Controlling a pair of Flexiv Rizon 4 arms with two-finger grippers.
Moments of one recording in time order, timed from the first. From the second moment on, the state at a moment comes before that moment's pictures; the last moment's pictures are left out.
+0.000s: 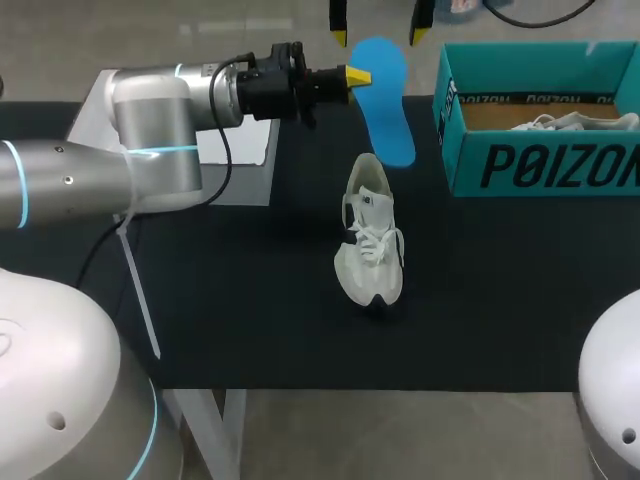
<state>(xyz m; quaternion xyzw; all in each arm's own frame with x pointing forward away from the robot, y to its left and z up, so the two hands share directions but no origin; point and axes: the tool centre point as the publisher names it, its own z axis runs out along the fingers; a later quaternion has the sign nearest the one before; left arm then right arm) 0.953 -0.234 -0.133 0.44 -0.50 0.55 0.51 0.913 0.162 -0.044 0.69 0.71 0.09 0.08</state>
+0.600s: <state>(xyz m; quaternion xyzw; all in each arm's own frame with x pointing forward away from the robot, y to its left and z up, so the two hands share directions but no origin) 0.956 -0.217 -0.120 0.43 -0.51 0.56 0.49 0.918 0.120 -0.029 0.63 0.73 0.25 -0.02</state>
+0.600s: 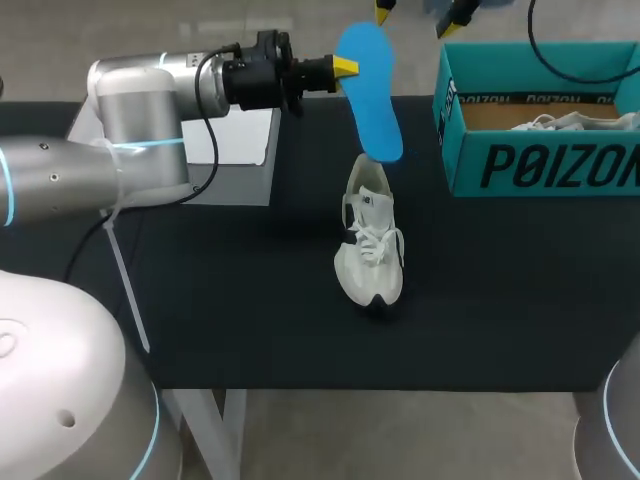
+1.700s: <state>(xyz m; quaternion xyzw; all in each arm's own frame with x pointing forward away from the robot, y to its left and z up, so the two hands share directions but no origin) 0.956 -0.212 -0.110 0.41 -0.50 0.57 0.51 0.915 0.076 -0.058 0.57 0.61 0.45 -0.30</state>
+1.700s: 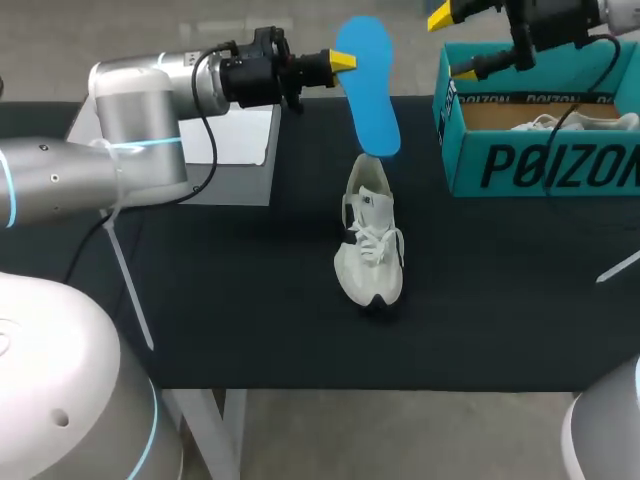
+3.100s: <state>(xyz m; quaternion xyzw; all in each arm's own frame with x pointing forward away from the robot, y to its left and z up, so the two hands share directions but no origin) 0.952 -0.217 -0.103 0.33 -0.60 0.61 0.39 0.936 0.064 -0.082 0.52 0.51 0.54 -0.43</state>
